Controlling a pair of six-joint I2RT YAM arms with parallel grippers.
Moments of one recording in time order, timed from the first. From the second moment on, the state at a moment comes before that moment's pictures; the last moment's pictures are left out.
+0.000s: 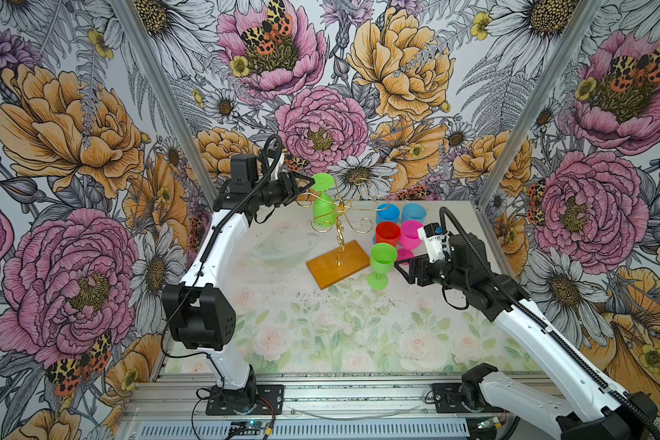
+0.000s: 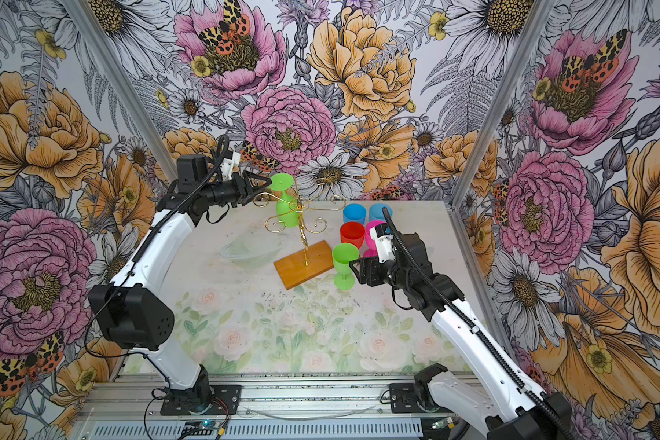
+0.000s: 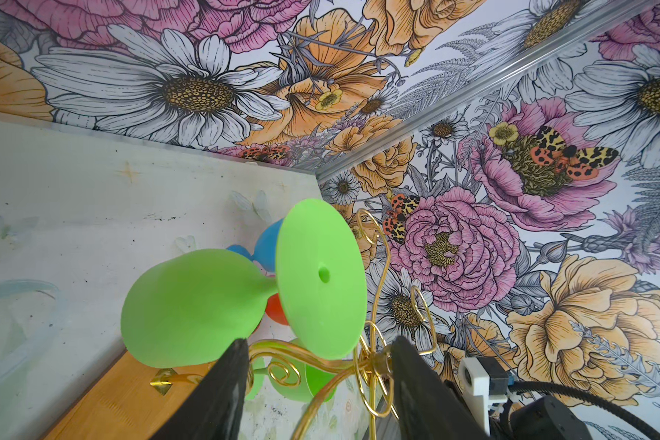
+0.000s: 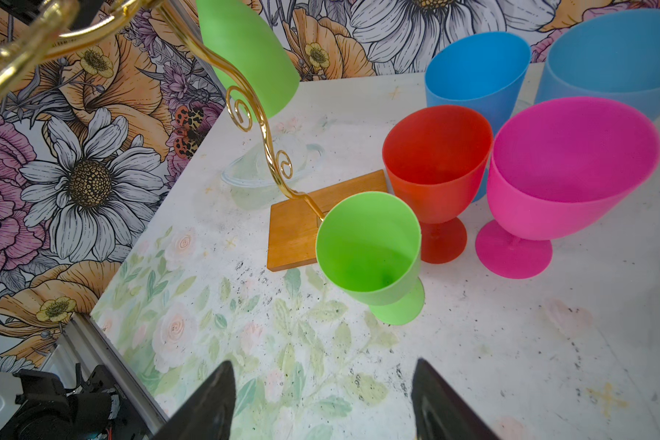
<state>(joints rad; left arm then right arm) -0.09 1.73 1.76 -0.43 0.82 -0.67 0.40 1.01 0.96 -0.54 -0.30 0.28</state>
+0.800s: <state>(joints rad) -0.10 1.82 1.86 -0.43 0.85 -0.75 0.38 0.97 0.91 -0.52 -0.31 0.28</state>
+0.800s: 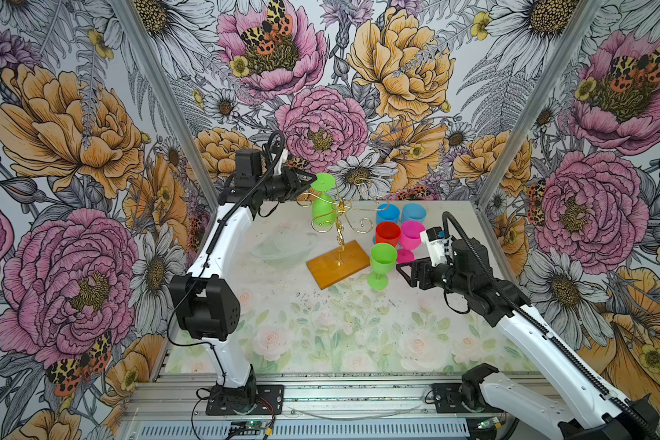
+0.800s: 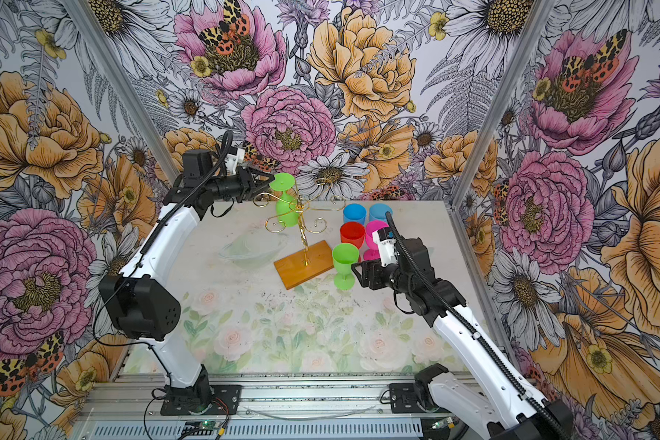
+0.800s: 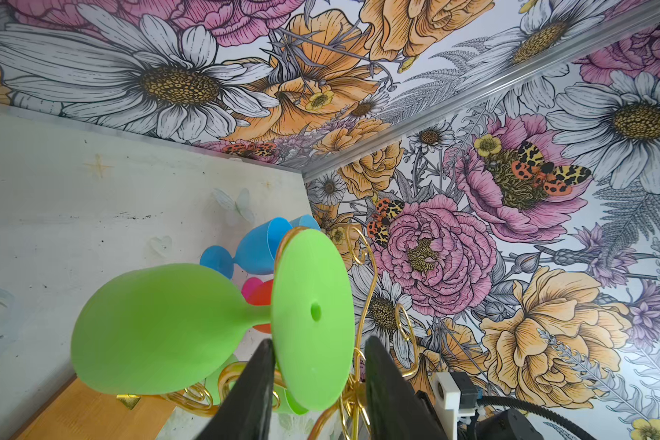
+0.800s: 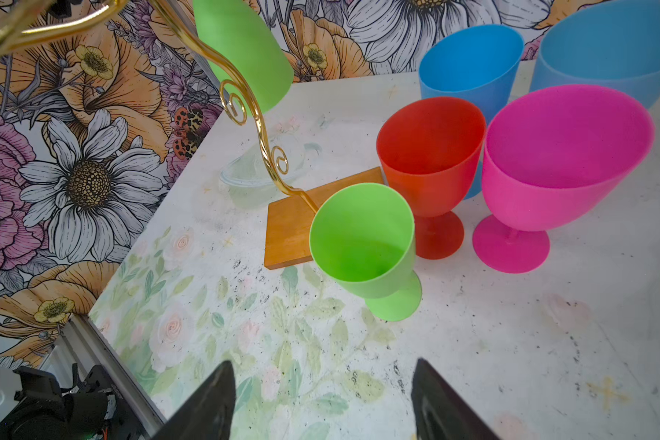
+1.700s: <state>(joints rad) -0.11 1.86 1.87 -0.43 0.88 -0.77 0.37 0.94 0.89 -0.51 -0.31 0.30</state>
